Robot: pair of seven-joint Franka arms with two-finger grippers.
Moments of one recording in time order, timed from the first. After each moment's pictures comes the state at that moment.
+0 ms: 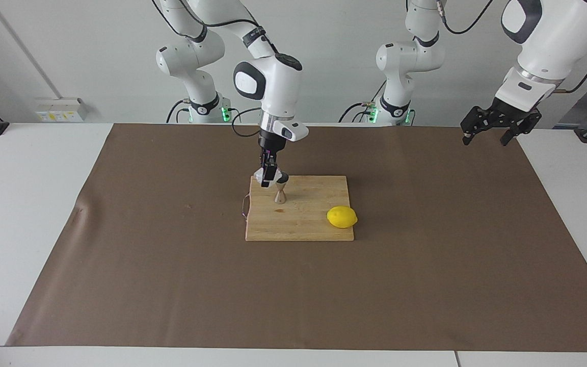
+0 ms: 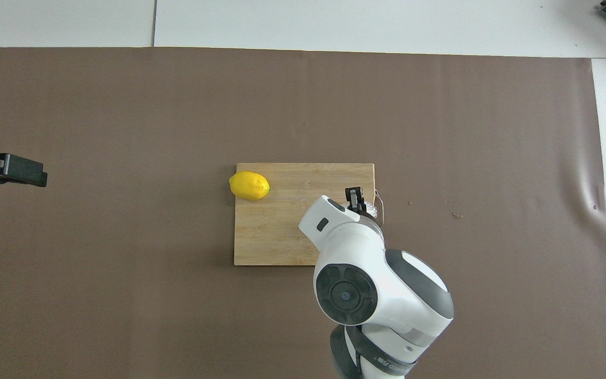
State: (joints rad) left arm 0.00 -0.05 -0.04 -1.64 -0.01 1.59 0.04; right arm 0.59 0.03 0.03 -2.13 -0.51 2.26 -0.75
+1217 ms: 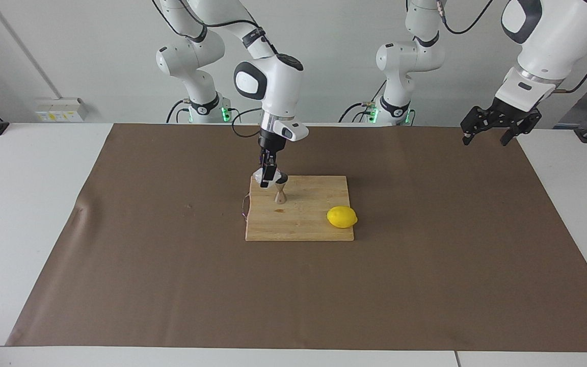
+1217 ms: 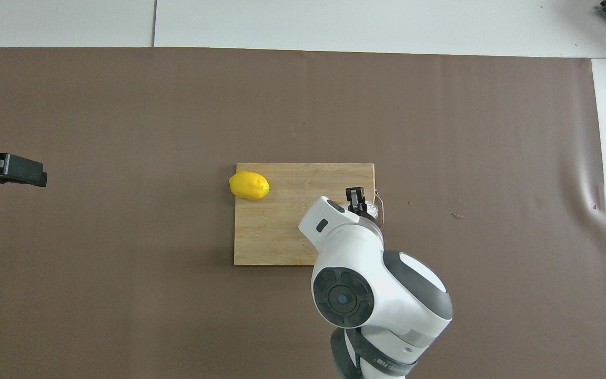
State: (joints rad) left arm 0.00 -0.05 -0.04 -1.64 -0.01 1.59 0.04; right arm 0.59 0.03 0.03 -2.13 -0.54 2.26 -0.72
